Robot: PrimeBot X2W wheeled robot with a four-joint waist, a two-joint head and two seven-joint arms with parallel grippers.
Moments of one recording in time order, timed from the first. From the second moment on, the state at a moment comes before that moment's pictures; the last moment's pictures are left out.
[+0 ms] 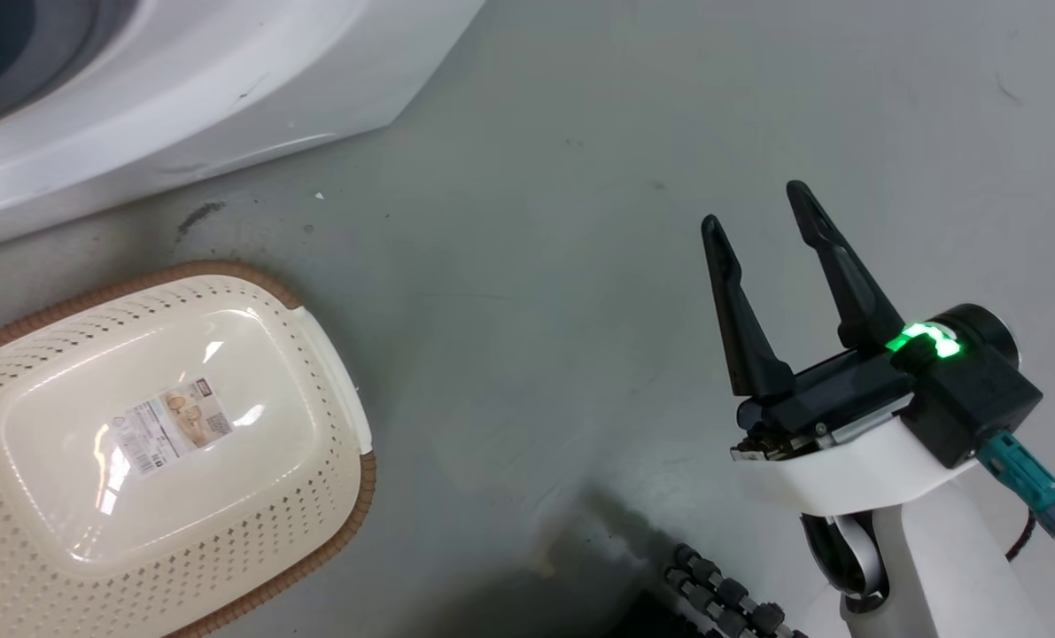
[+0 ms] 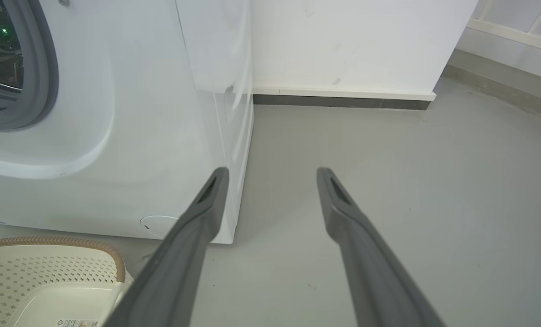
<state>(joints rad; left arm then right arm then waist) -1.39 0.46 -0.01 0.85 -0.09 -0.05 0.30 -0.29 -0.05 0.25 -0.08 0.14 0.13 -0.26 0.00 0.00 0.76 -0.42</state>
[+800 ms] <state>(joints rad) -1.33 0.53 -0.03 0.71 -0.09 0.01 0.45 -0.33 -0.05 0.27 -0.06 0.20 0.13 -0.26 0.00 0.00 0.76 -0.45</state>
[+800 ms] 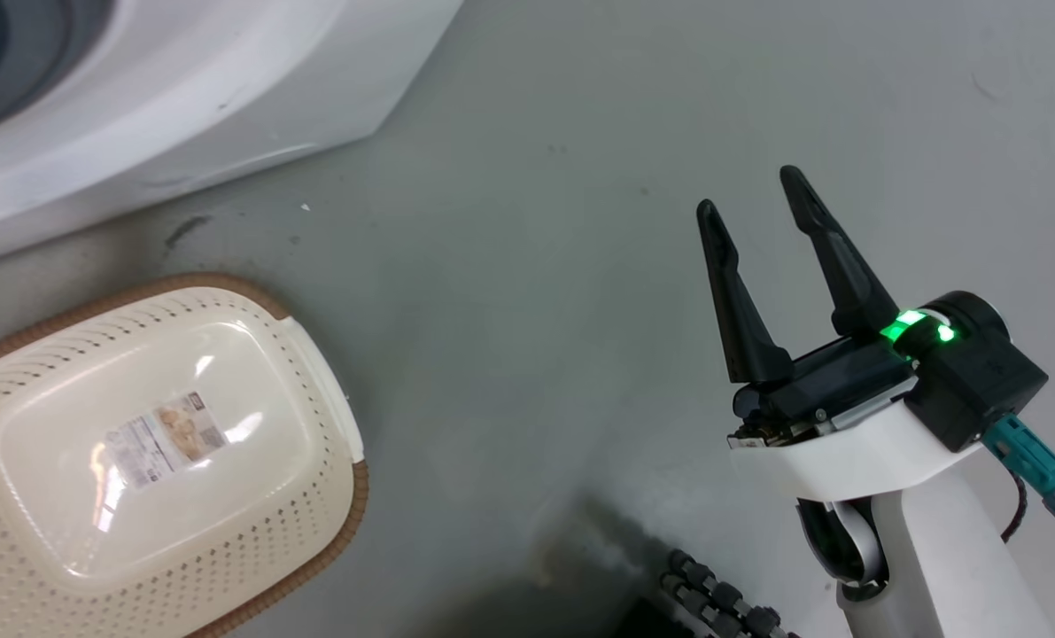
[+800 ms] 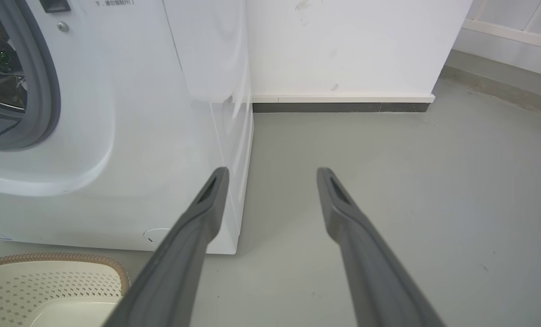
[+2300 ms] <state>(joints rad) -0.49 0.16 0.02 0.48 -0.22 -0.03 -0.26 0.00 -0.05 0.10 -0.14 0.07 0.13 -0.11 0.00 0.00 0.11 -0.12</state>
